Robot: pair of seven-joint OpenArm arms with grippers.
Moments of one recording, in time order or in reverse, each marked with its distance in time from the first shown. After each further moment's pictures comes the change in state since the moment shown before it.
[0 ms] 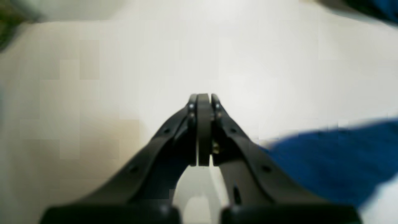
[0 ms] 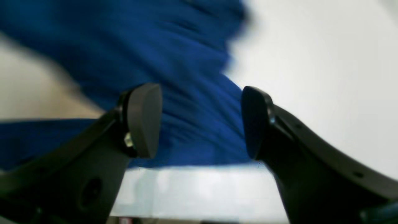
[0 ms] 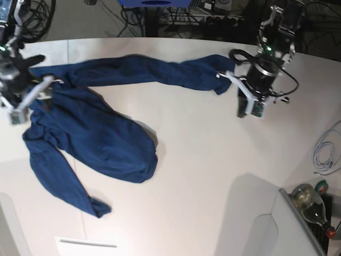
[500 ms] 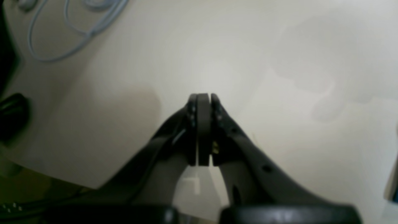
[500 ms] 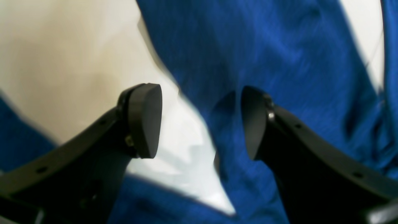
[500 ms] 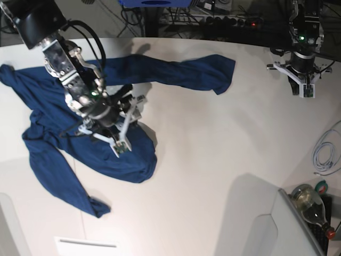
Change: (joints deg) left arm 7.6 2.9 -21.6 -5.1 0.2 0.3 0.6; right arm 26.0 3.9 -49.7 -22.7 -2.7 -25.9 0.3
